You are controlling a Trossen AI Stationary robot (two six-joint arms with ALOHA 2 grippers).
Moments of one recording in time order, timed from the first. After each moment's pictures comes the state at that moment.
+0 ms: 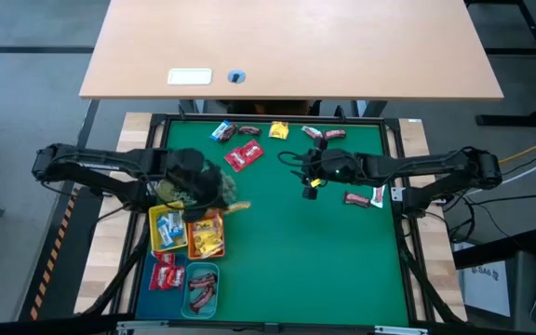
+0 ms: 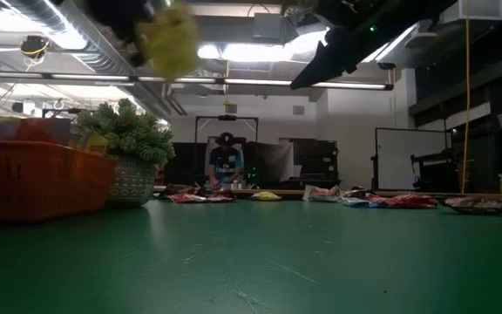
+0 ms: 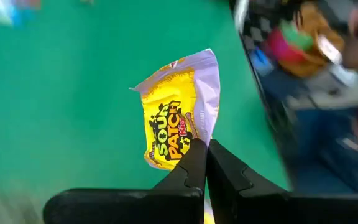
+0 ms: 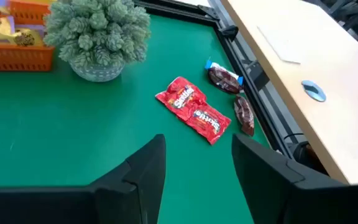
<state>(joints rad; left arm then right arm) 0.03 1.04 0.83 -0.44 0.36 -0.24 -0.06 1.33 0.89 -0.08 0.28 -0.21</state>
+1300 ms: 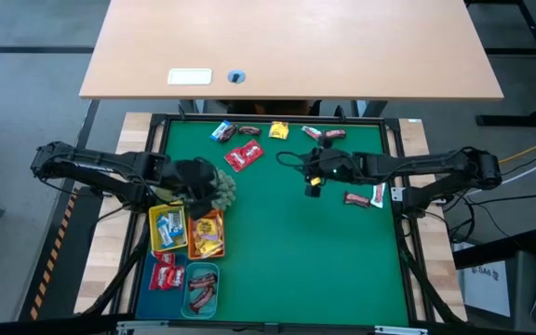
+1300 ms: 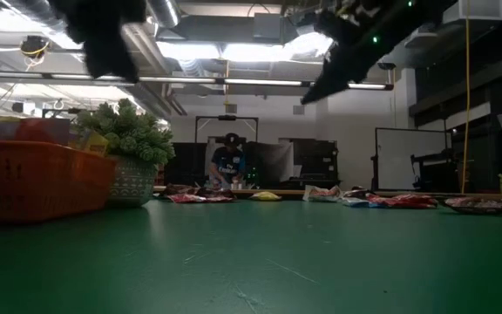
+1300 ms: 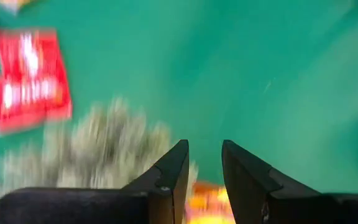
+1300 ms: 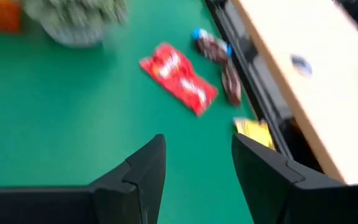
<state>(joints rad) -0.06 1.00 0.83 -0.65 -0.12 -0.47 -0.09 1.33 0.89 -0.19 0.34 -0.21</state>
